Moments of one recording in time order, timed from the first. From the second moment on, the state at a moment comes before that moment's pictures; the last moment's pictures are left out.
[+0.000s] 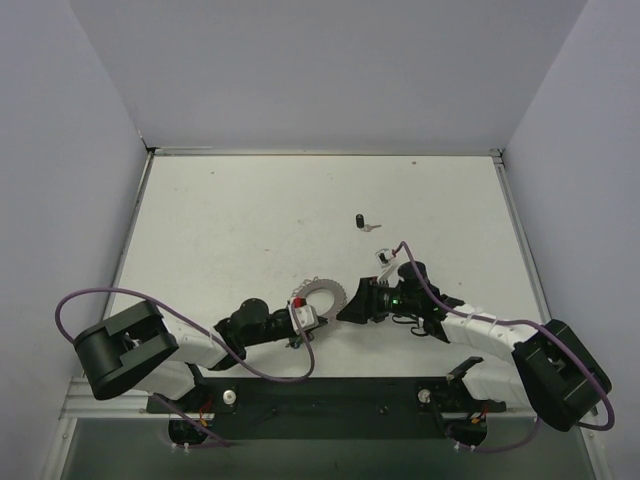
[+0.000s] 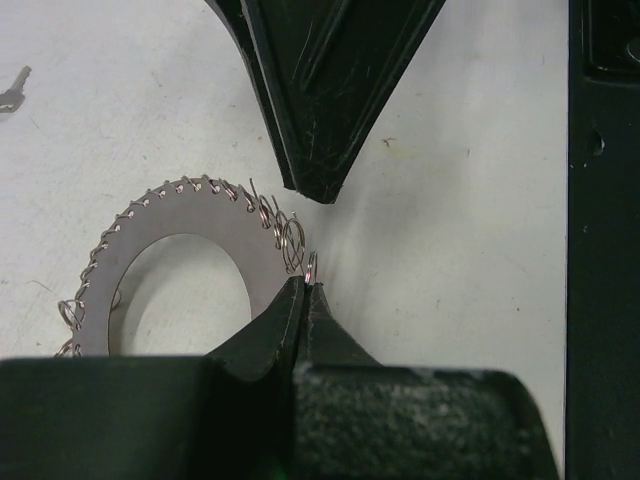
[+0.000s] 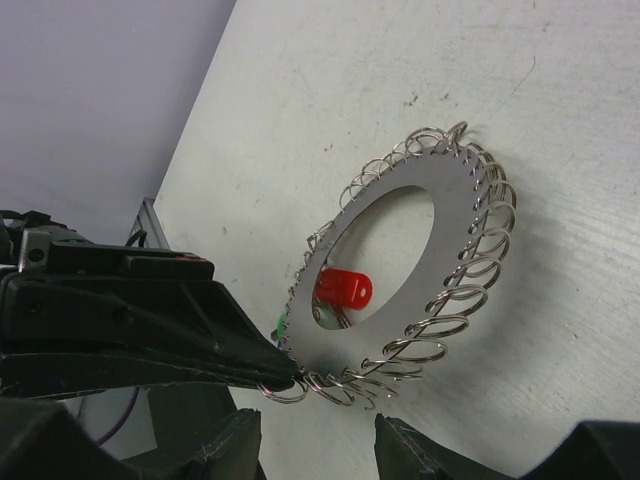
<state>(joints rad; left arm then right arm) -0.98 1.39 0.17 1.01 0.30 0.18 0.60 1.20 0.30 0.33 -0.60 0.61</state>
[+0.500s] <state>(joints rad) -0.87 1.32 0.10 1.21 0.32 -0.02 0.60 1.12 0.26 0.52 -0.59 0.71</state>
